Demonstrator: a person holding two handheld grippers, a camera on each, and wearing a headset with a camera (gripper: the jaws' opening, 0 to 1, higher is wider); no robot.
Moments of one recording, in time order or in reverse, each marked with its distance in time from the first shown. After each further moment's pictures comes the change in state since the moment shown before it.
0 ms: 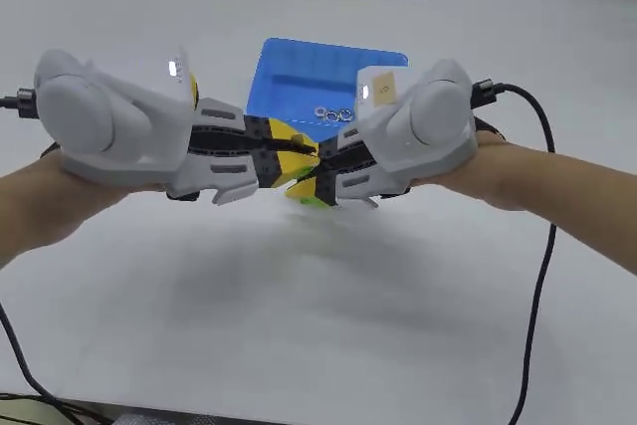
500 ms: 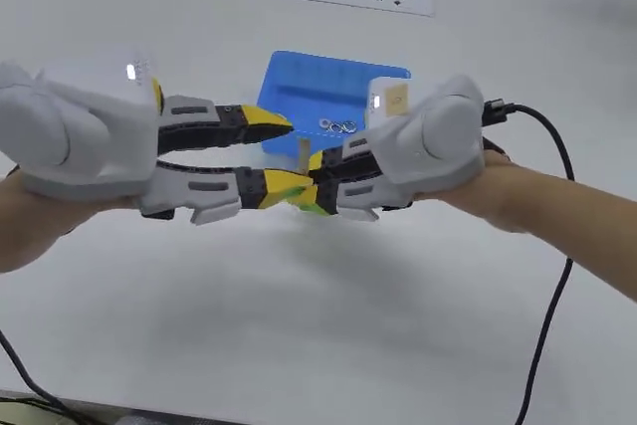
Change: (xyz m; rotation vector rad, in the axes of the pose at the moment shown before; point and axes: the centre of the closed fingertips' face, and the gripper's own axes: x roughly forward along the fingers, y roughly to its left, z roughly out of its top) left arm -0.036 -0.002 0.011 -0.057 -0.062 0.082; right arm -0.009 0.005 0.015 0.032 -0.045 -0.032
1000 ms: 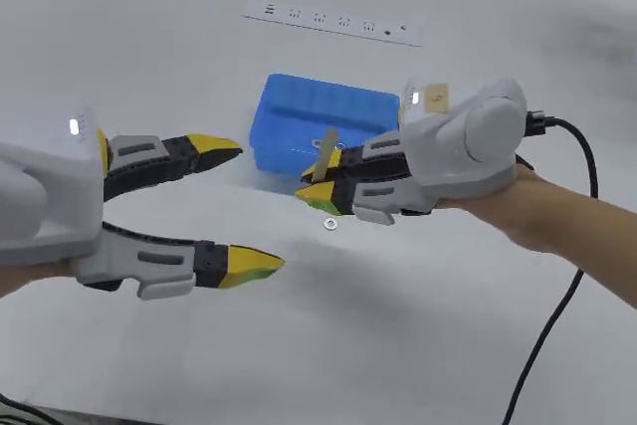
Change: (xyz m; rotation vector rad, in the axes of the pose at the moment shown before) left arm -0.030 -0.025 -0.006 -0.073 0.000 0.046; right arm -0.036 -0.007 0.021 0.035 -0.046 -0.074
